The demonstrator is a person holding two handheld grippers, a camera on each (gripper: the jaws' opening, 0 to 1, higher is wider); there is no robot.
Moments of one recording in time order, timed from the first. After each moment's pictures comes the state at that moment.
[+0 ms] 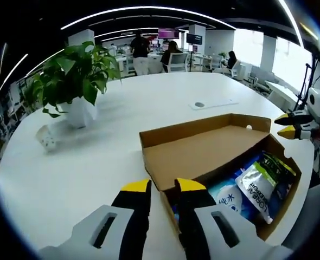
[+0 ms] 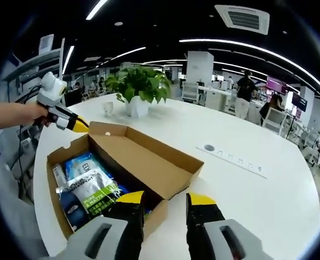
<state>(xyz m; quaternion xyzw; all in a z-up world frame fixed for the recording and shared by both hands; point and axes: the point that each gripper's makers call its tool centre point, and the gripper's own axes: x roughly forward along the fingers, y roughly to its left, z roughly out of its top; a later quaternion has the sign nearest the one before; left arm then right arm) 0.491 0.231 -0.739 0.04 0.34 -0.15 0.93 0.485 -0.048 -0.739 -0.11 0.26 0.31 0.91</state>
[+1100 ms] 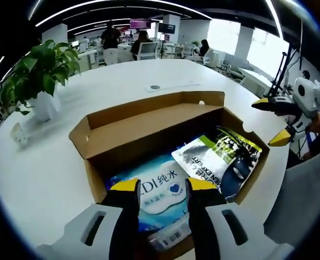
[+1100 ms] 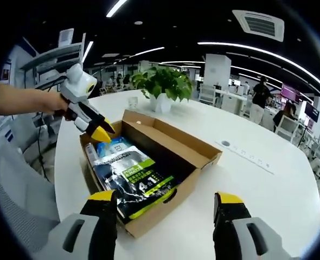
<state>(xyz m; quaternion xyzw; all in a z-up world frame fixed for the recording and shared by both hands) 0.419 0.150 -0.765 0.04 0.39 -0.26 0.88 0.400 -0.052 -0.741 -0.13 0.25 0.37 0.88</state>
